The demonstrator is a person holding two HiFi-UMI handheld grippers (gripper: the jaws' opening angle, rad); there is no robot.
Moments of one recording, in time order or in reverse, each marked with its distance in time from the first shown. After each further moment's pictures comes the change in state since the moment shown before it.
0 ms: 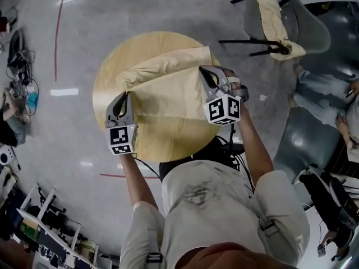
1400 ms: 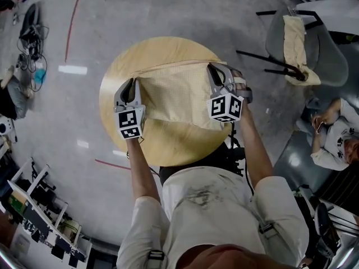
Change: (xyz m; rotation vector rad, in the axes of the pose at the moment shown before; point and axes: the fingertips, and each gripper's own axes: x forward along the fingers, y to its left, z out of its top) left arm 0.067 0.047 -0.005 -0.123 0.029 0.205; right arm 0.086 -0.029 -0.012 -0.031 -0.009 0.027
